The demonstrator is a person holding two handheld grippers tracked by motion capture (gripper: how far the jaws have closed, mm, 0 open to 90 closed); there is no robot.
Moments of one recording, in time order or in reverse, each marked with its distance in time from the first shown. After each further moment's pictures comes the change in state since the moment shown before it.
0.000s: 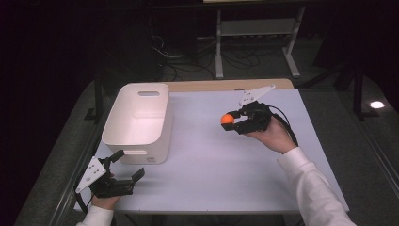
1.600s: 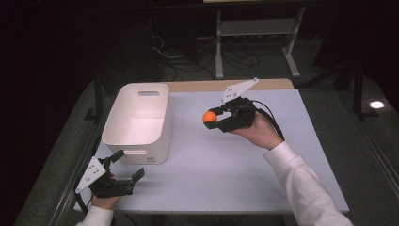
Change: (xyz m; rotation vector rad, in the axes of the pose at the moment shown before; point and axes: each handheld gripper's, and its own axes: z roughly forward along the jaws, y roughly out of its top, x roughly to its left) left arm 0.001 0.000 -0.001 0.003 -0.001 0.007; right arm 0.026 0.045 0.014 -0.039 0.073 -0.106
